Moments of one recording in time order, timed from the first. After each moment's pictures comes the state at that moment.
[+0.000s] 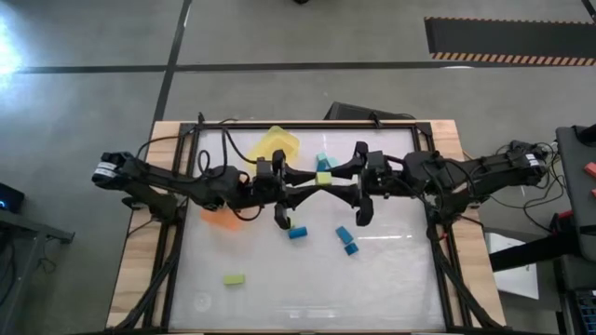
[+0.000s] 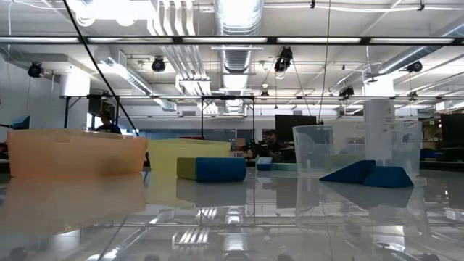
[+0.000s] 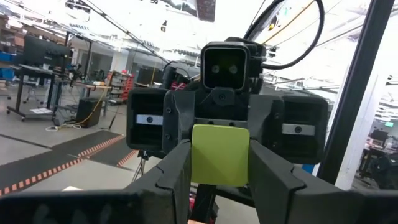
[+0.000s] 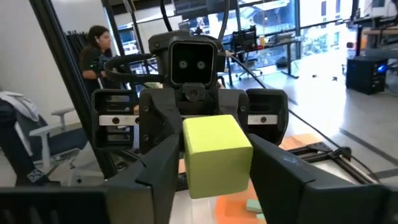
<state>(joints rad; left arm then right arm) -0.19 1.44 1.16 0.60 -0.31 -0.17 0.20 1.24 1.24 0.04 0.21 0.20</state>
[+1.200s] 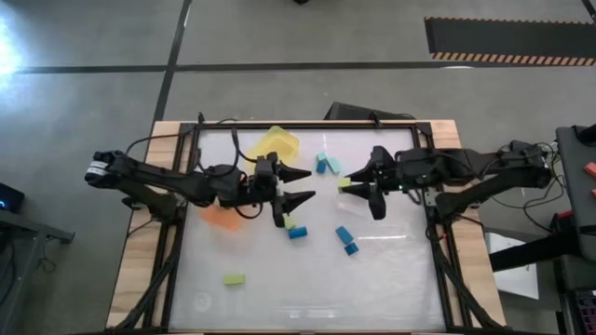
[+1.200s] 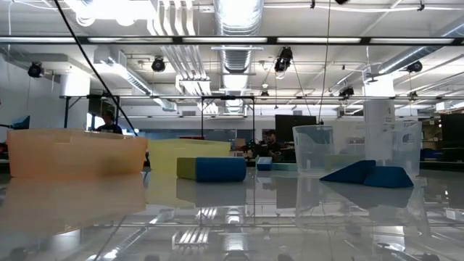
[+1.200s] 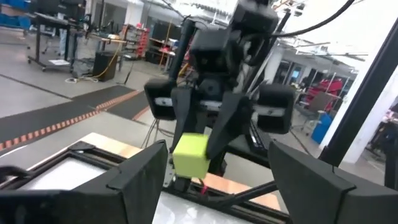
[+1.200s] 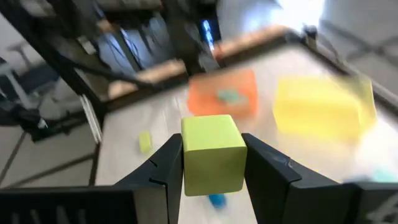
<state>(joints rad) -0.19 1.35 1.16 0.30 -0.35 -0.29 0.12 1.13 1.24 -0.55 0.14 0.43</state>
